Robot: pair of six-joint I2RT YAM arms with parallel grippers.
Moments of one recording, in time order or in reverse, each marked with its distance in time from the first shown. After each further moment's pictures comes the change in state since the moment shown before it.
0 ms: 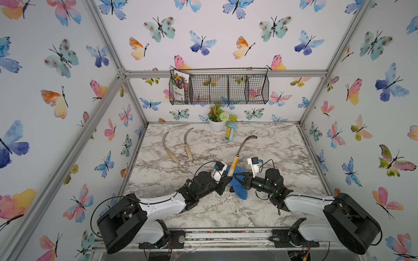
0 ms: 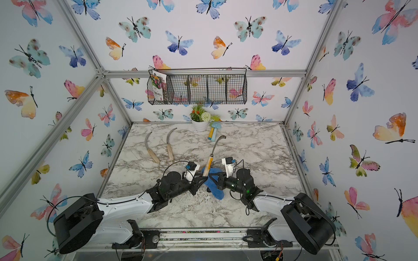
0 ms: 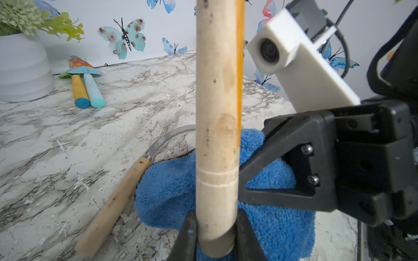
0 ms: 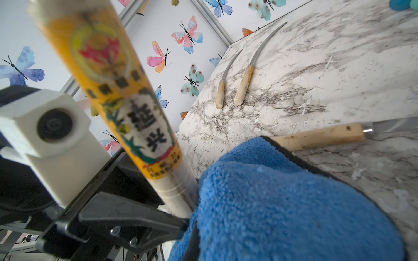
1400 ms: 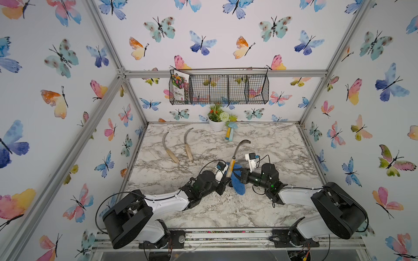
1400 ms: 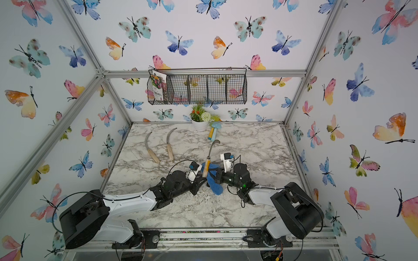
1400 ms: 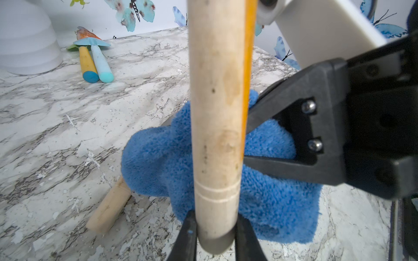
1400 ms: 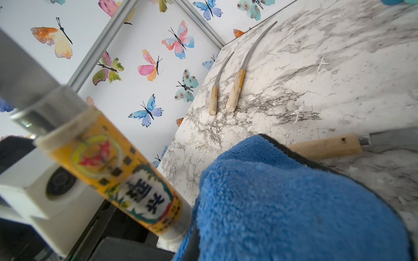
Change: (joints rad) left arm 0.000 0.057 0.035 -0.087 -0.044 0.008; right arm -0.025 0.148 0.085 0.048 -0.014 0.050
